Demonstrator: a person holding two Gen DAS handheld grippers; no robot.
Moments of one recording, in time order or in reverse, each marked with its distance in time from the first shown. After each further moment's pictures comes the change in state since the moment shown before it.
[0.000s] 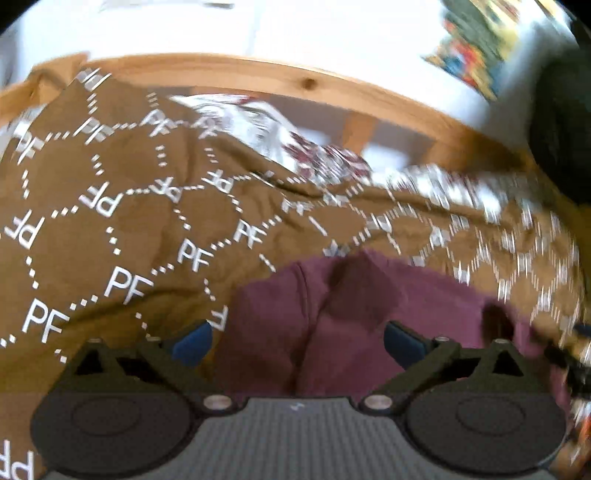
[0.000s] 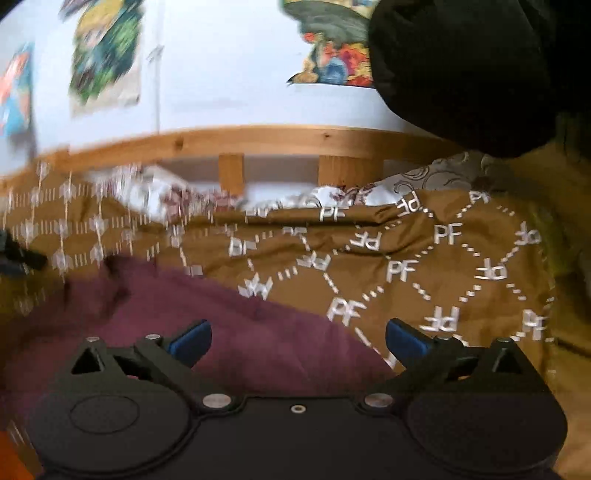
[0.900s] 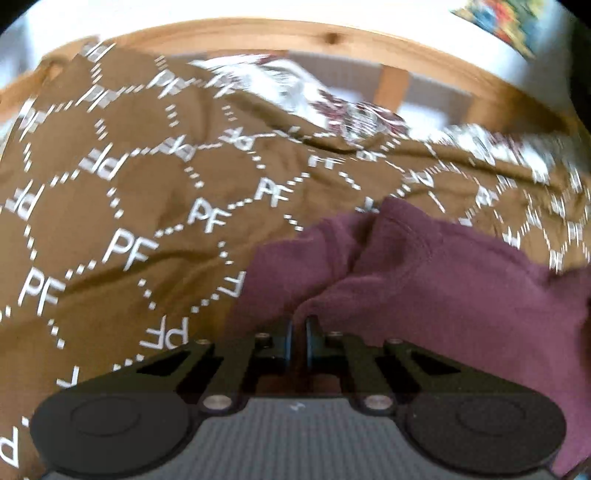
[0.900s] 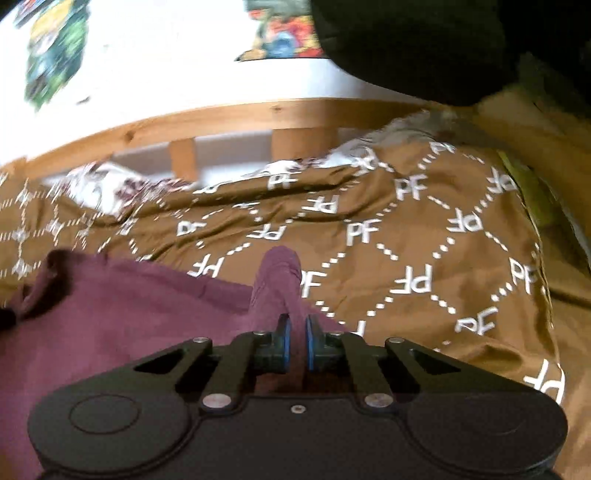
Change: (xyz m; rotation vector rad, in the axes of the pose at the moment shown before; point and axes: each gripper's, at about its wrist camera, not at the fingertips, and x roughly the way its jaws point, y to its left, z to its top) left arm 0.036 -0.002 -0.009 -0.058 0.094 0.154; right arm 0.031 -0.034 -0.015 0.172 0.035 -0.062
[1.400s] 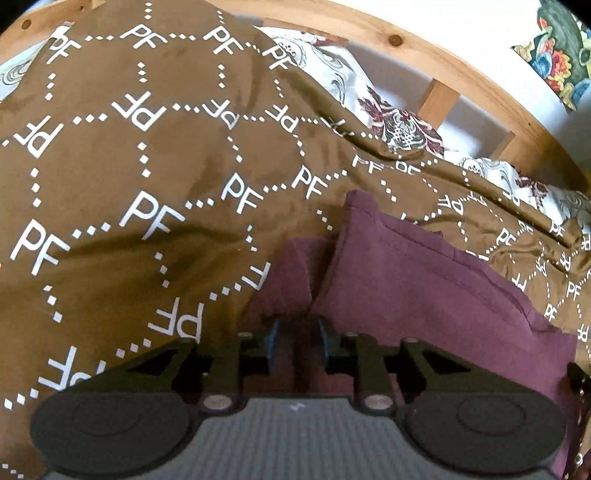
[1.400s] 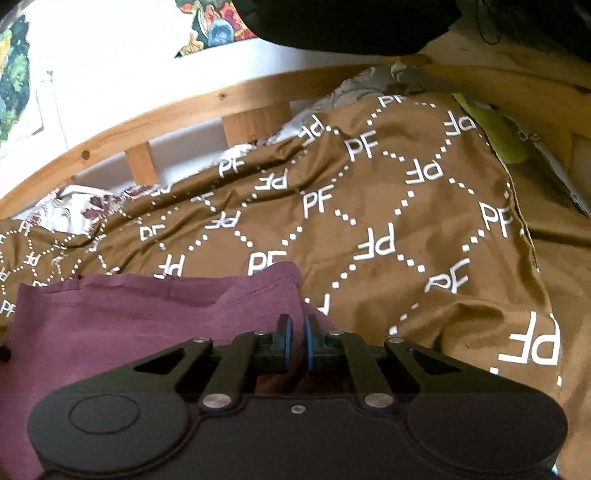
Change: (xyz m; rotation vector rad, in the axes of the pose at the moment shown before) left arm 0.011 0.034 0.008 -0.190 0.056 -0.049; right arm 0.010 -0.024 -0.004 0.153 0.072 -0.043
